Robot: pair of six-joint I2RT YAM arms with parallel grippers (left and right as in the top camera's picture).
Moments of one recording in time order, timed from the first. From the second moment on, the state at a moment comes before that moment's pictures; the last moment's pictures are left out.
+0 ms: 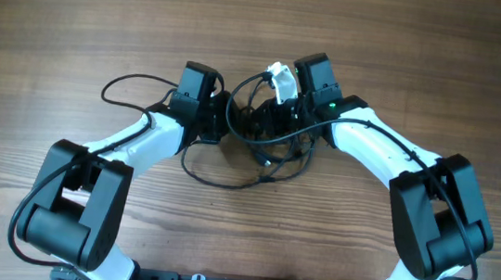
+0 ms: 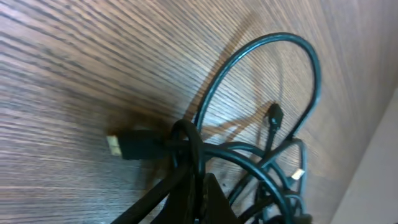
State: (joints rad) left arm -0.33 1.76 0.88 -0.11 0.36 -1.00; right arm 0.46 1.89 1.15 -0.23 -0.57 0.11
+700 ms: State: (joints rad) left arm -0.23 1.77 0.85 -0.22 0.42 -0.86; right arm 0.21 1.81 1.13 -0.29 -0.88 0.17
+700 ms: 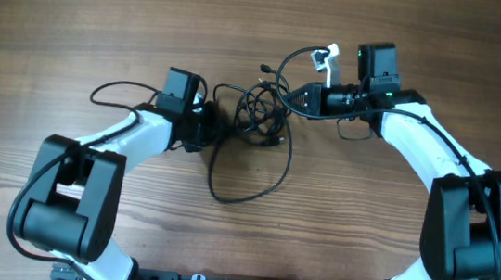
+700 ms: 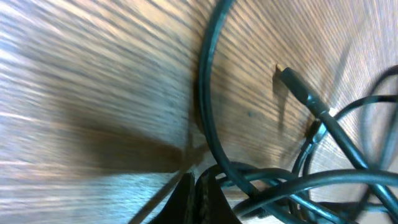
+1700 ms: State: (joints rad) left arm 0.01 1.64 0.82 -0.27 0.44 -0.77; right arm 0.31 1.59 1.25 -0.65 -0.40 -0.02
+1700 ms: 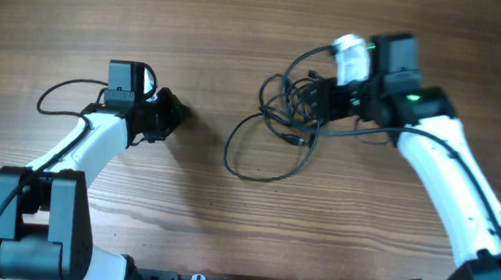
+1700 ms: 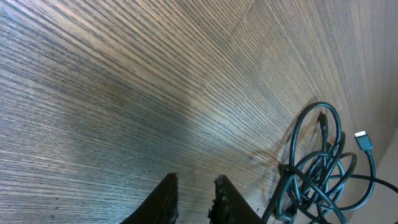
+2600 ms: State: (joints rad) left arm 0.01 1.64 0.82 -0.09 0.90 -0.49; right arm 0.53 1.64 1.35 -0.33 -0.53 0.20
